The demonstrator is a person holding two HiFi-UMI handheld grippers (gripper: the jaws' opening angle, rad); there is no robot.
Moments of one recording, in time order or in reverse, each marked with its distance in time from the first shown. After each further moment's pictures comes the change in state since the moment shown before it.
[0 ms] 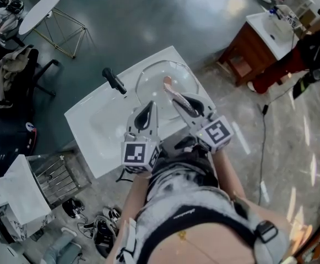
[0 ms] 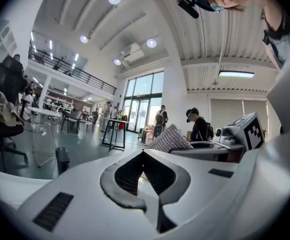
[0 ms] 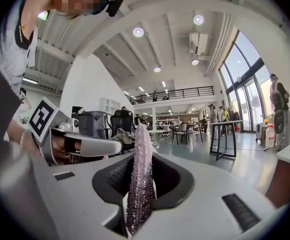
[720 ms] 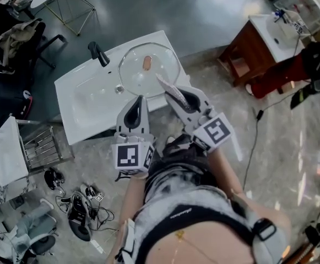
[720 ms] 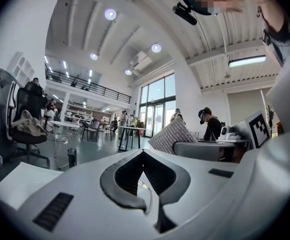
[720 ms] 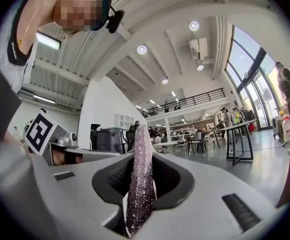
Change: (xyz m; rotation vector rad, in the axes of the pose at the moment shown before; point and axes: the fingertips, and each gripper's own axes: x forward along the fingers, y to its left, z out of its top) left arm -0.036 -0.117 0.009 0.029 -0.070 0.256; right arm -0.119 -0.005 0.029 0.035 -0.152 0.190
